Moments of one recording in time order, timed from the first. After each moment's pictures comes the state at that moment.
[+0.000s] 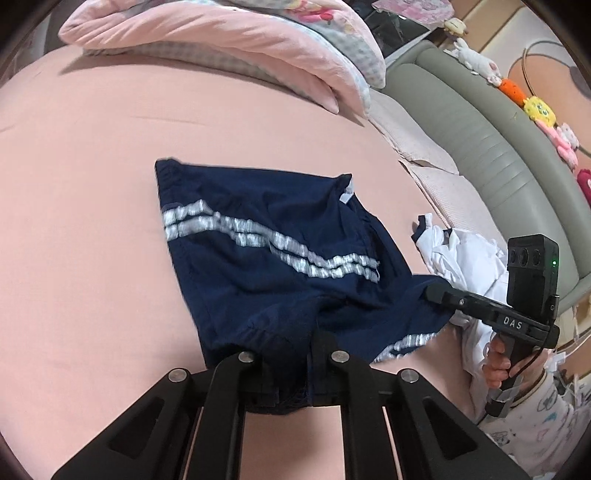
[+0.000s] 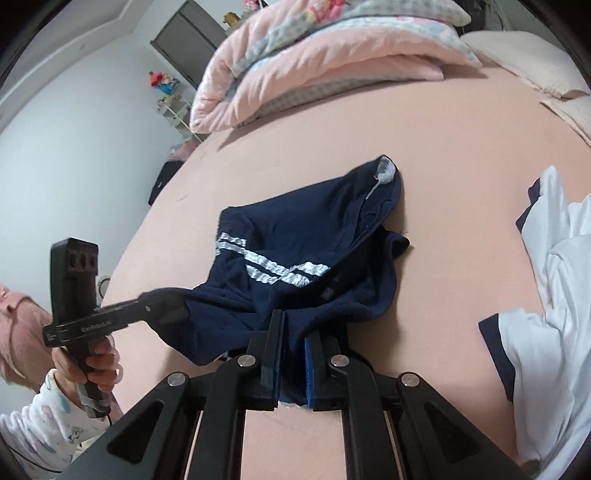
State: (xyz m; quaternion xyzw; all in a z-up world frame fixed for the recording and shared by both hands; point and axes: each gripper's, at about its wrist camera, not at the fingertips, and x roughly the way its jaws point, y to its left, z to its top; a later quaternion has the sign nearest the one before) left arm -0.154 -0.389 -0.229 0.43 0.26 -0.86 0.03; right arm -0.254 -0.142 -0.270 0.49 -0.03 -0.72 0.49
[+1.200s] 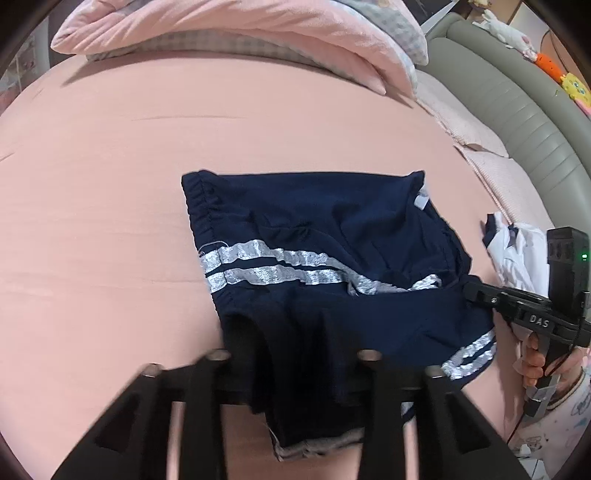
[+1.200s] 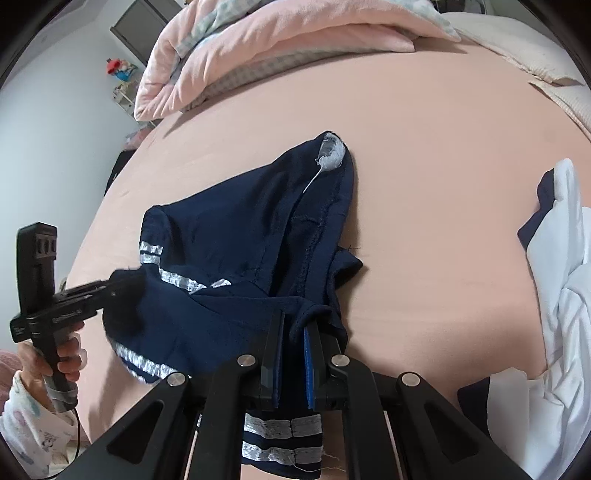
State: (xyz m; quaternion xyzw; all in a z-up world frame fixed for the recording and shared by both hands) left arm -0.196 -0.430 -0.254 0.49 0.21 -0.84 0.08; right arm -0.301 -0.164 -0.311 0.54 0.01 -0.73 0.42
